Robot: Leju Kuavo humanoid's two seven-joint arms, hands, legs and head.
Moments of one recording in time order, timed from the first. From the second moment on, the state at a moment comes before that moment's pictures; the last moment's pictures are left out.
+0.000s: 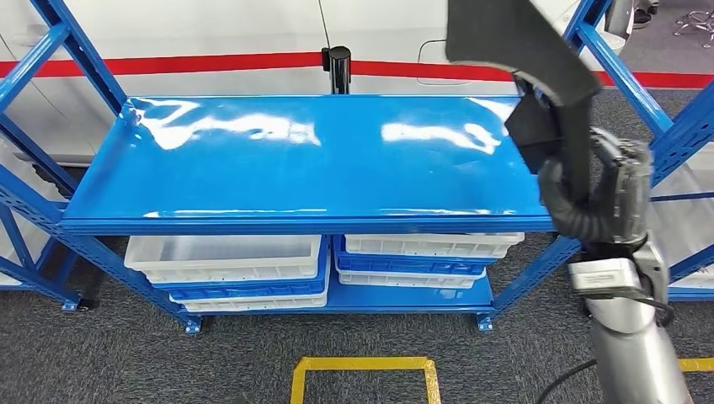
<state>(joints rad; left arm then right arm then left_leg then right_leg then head) -0.07 -0.23 0.59 -0.20 -0.97 0.17 -0.14 -0.31 -0.30 0.09 -1.83 0.35 -0.27 -0.54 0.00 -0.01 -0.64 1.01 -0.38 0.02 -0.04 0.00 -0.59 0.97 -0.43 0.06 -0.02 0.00</state>
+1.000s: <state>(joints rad) -0.07 -0.21 0.69 -0.20 -0.94 0.15 -0.08 0.14 -0.27 -0.19 -2.14 0.27 0.05 -0.60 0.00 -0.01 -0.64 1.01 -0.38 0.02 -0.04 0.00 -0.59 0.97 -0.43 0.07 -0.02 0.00</state>
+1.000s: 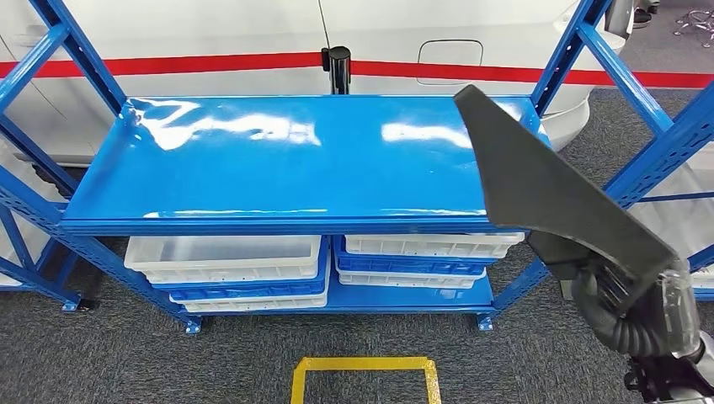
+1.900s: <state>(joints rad) -0.07 -0.16 0.77 -0.20 -0.92 0.15 -0.01 0.03 -0.28 0.04 -2.02 0.31 0.05 -0.56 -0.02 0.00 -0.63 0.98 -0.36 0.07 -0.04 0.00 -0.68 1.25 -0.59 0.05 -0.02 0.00</state>
